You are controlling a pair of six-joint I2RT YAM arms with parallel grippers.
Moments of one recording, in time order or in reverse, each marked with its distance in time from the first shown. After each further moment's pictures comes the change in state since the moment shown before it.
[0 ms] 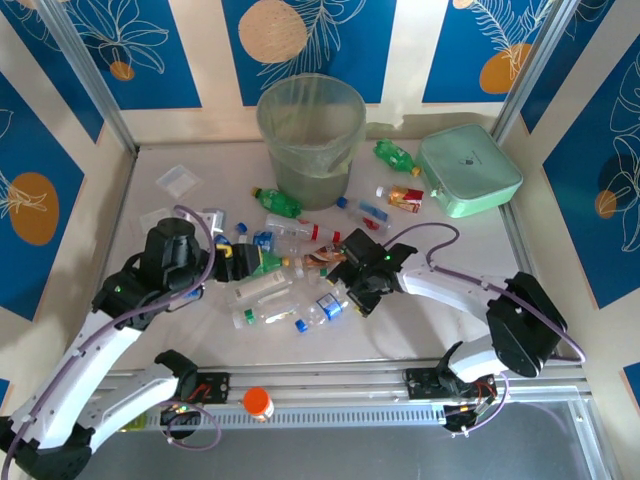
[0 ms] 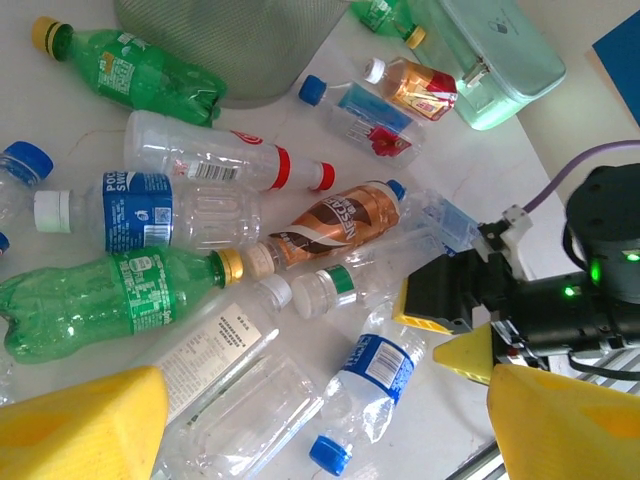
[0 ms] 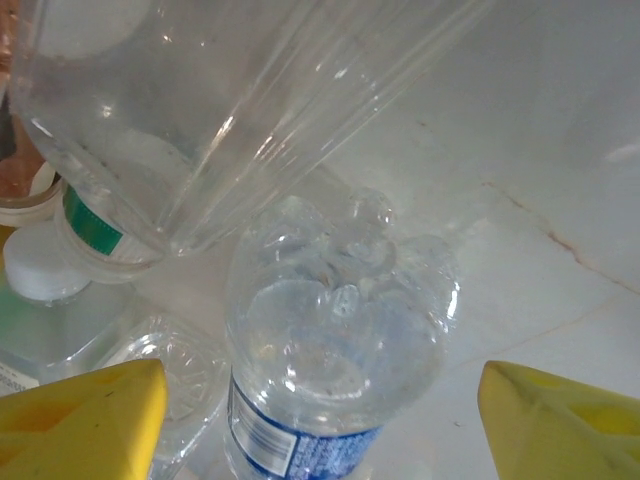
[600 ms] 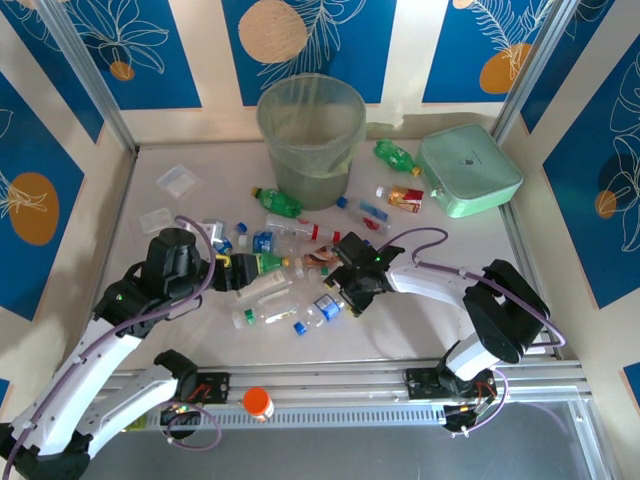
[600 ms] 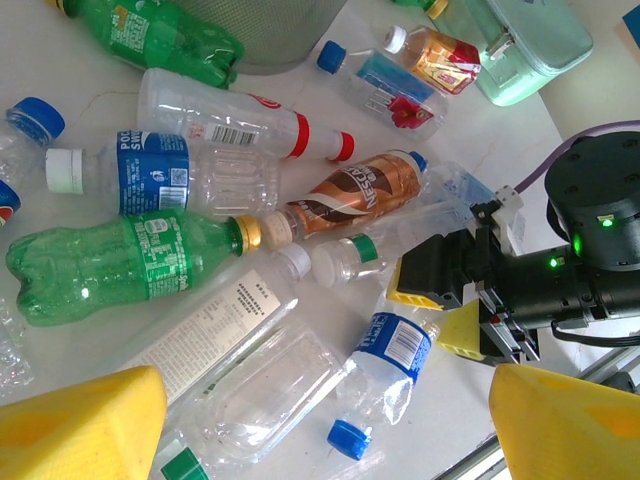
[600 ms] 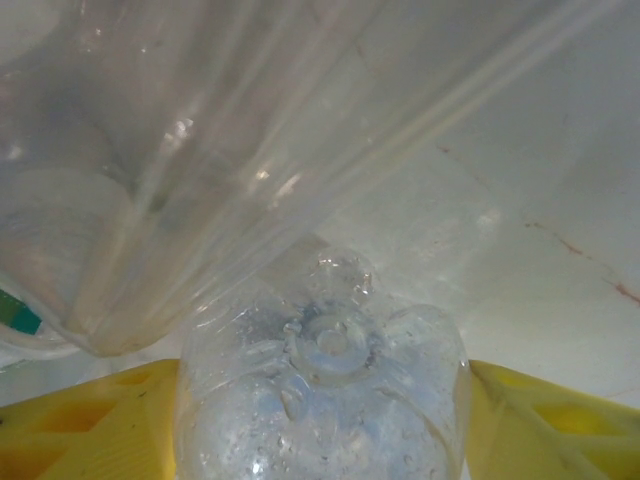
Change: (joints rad) left arm 0.000 -0.046 -0.079 -0.007 -0.004 -0.001; right arm 0.002 0.092 -0.022 0.094 -0.013 0.034
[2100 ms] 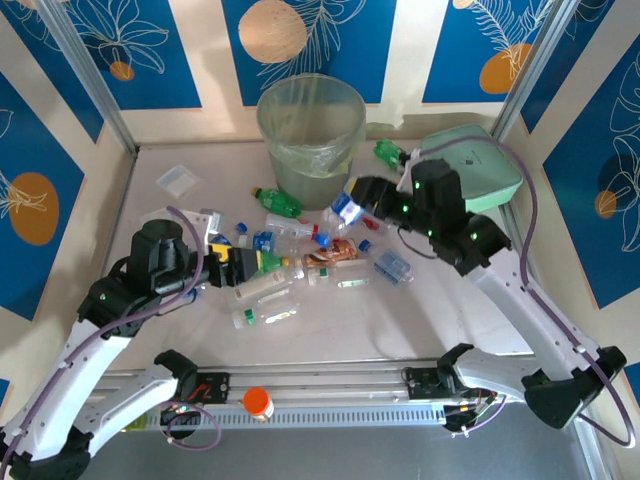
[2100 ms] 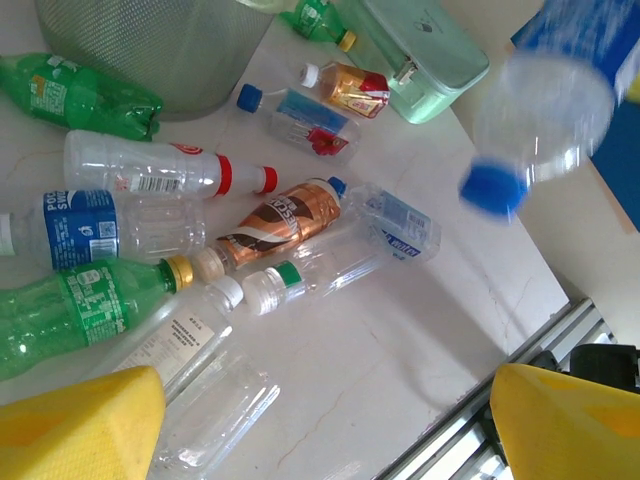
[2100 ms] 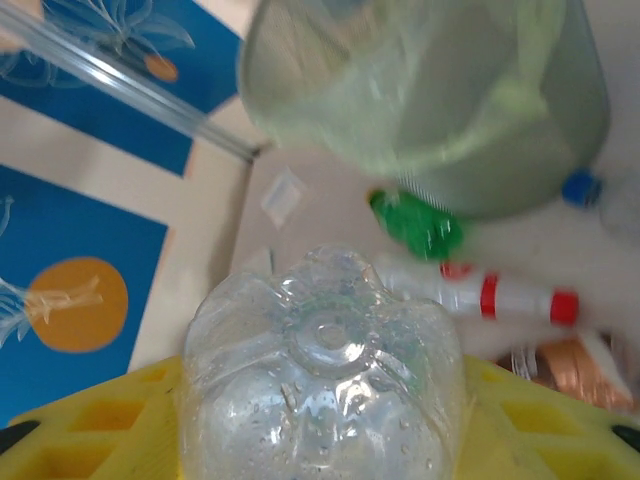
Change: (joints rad) left arm 0.000 0.013 0.137 -0.026 0.102 0.046; right arm -0.255 -0.379 0.483 -0.047 0.054 -0.771
